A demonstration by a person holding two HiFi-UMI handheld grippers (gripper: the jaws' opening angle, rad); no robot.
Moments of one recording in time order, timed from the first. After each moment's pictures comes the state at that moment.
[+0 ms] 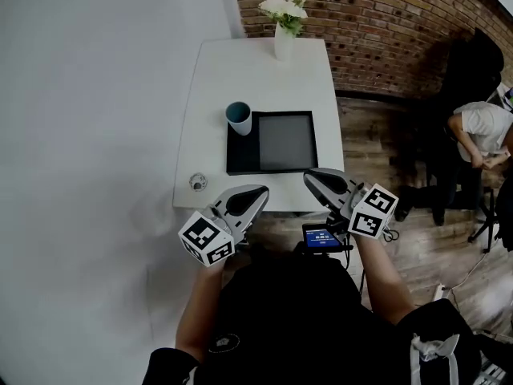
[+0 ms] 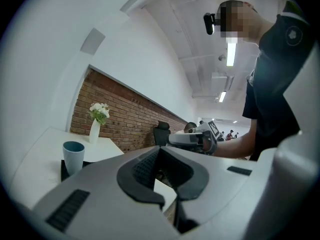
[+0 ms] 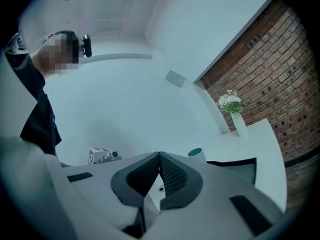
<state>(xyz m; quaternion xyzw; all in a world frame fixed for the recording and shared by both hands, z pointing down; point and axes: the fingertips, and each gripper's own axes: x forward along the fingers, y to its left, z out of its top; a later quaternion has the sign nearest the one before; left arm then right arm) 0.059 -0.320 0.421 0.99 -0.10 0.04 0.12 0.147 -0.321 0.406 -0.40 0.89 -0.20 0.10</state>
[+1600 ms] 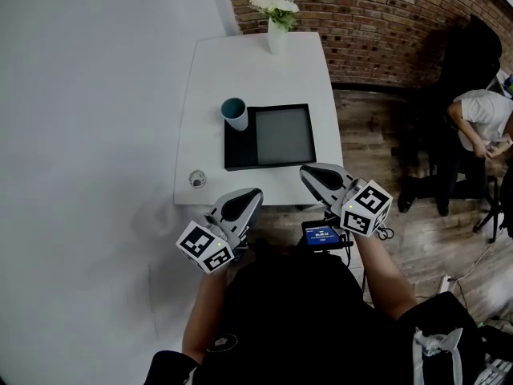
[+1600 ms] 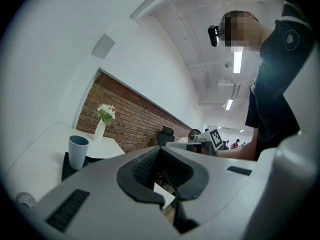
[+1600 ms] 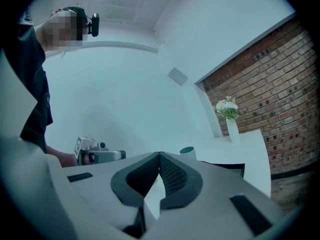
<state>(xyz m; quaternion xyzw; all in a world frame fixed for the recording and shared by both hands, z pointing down) 0.046 -0.309 0.423 0.98 -0.13 0.01 0.16 0.147 -0.318 0.422 -0.44 0.88 -0.16 0.04</state>
